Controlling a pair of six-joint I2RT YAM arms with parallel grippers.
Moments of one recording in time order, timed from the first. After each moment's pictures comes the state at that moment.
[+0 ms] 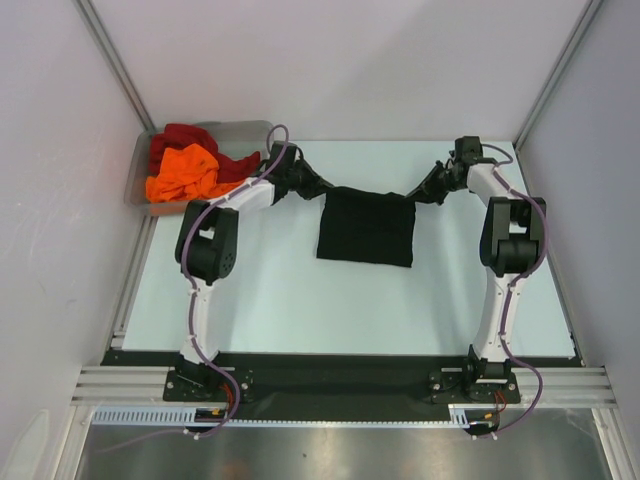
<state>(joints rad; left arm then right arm) -0.35 2.21 1.67 -0.12 0.35 -1.11 -0.02 2.20 1.74 -0.58 -0.57 0.70</state>
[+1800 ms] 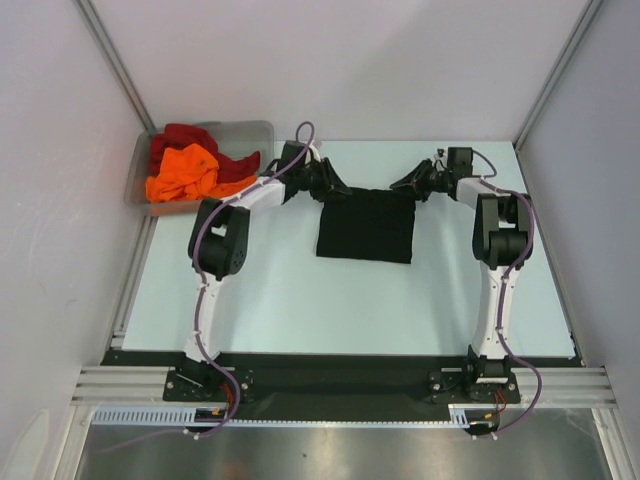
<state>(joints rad) -0.38 2.30 1.79 -0.12 0.57 -0.76 -0.01 2.32 1.68 -0.09 -0.82 0.87</state>
